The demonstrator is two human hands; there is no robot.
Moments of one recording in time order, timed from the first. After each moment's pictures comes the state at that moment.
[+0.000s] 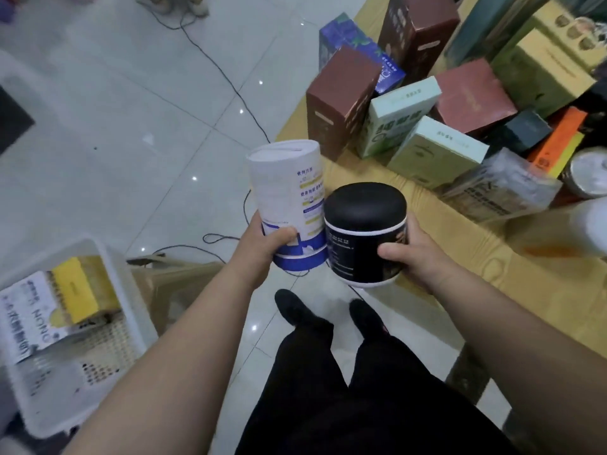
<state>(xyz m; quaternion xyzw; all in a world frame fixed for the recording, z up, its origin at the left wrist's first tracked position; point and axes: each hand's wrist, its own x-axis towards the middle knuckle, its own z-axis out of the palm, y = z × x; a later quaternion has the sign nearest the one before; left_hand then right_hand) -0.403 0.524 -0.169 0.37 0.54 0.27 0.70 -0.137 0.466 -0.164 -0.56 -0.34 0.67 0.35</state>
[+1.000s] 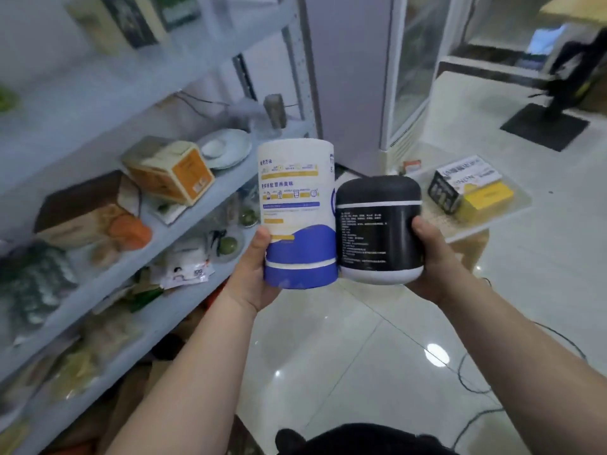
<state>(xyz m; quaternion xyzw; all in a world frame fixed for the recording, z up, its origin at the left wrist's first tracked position) -0.428 -0.129 0.040 -0.04 0.51 0.85 0.17 -0.423 0.123 0.037 0.01 -0.45 0.88 -0.17</state>
